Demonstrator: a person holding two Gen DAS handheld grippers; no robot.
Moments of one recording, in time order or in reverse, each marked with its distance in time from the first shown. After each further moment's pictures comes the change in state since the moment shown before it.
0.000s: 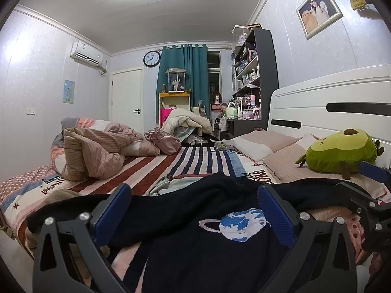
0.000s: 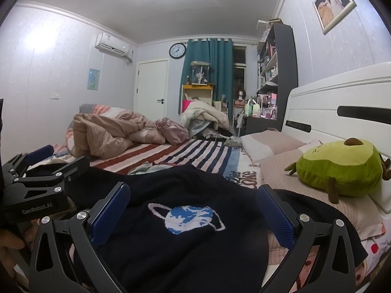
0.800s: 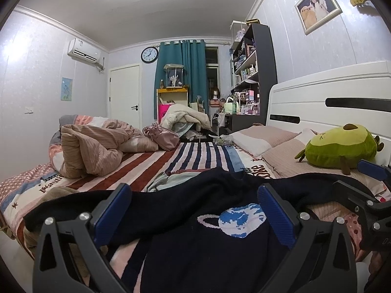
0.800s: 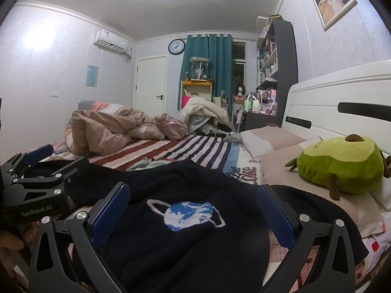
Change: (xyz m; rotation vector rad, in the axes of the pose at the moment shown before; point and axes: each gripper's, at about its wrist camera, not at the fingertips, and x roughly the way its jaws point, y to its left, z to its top) left arm 0.008 -0.001 -0.006 0.005 0.028 -0.007; right arm 0.002 -0.002 -0.010 0.004 0.016 0.001
